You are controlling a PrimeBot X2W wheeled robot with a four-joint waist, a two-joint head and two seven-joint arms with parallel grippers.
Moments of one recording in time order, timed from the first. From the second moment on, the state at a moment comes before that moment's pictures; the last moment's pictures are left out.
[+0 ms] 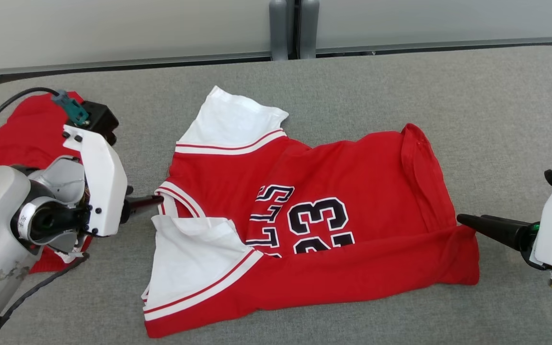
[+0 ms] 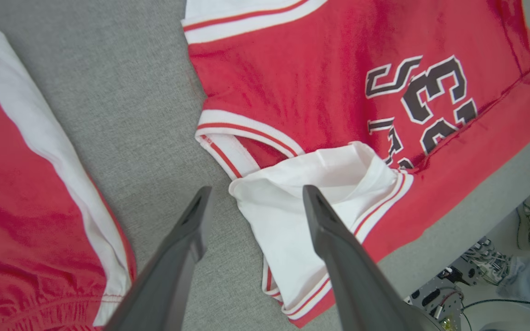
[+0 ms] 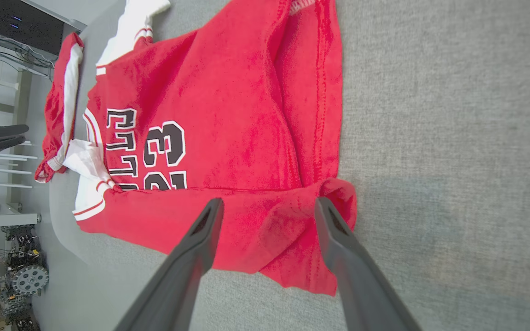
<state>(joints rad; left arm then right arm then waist) -0.81 0.65 -0.84 0.28 -1.19 -0.04 0.91 -0.60 -0.85 0.83 0.21 1.57 0.13 0.50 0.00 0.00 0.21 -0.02</state>
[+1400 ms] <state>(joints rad) -0.06 0.56 -0.70 -0.01 -0.94 0.38 -0.14 -0.04 -0.63 0.56 0.26 1.08 0.13 -0.17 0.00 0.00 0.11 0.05</state>
